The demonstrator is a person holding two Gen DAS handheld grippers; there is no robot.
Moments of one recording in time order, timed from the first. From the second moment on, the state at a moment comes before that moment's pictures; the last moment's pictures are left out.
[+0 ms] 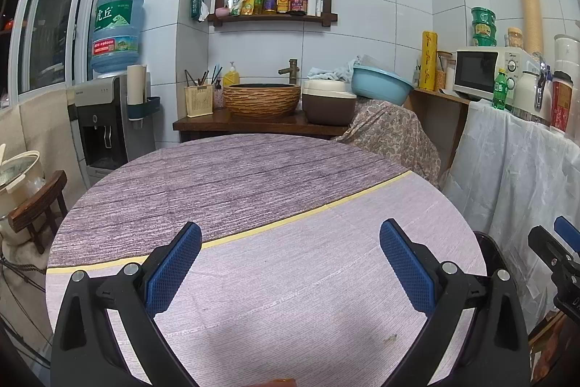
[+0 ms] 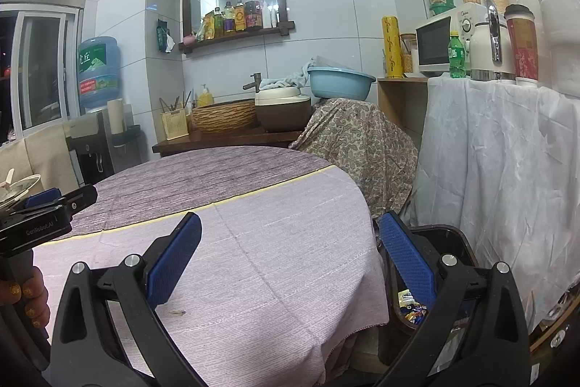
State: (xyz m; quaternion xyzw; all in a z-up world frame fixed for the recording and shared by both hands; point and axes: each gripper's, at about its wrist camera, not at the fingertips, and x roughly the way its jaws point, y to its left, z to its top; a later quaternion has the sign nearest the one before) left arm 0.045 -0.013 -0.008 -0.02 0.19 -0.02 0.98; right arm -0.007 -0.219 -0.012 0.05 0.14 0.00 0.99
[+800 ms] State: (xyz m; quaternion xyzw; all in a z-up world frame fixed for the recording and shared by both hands) left arm 0.045 -0.016 -0.009 -0.02 0.19 -0.02 0.98; right arm -0.006 -0.217 -0.012 0.05 0.15 0.00 0.99
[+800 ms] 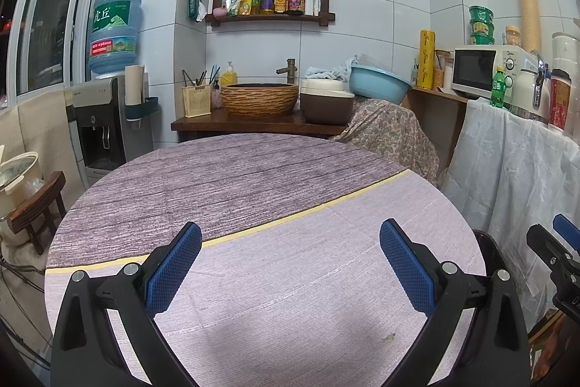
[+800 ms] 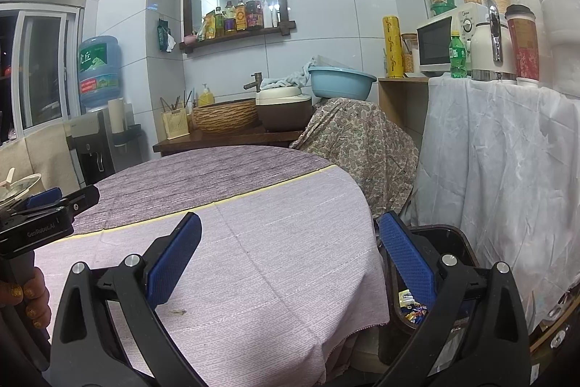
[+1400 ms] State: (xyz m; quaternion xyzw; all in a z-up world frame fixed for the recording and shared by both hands) left arm 0.046 -0.015 -0.009 -0.02 0.19 -0.02 0.98; right arm -0.006 -0.215 -0.012 0.05 0.15 0.00 0.99
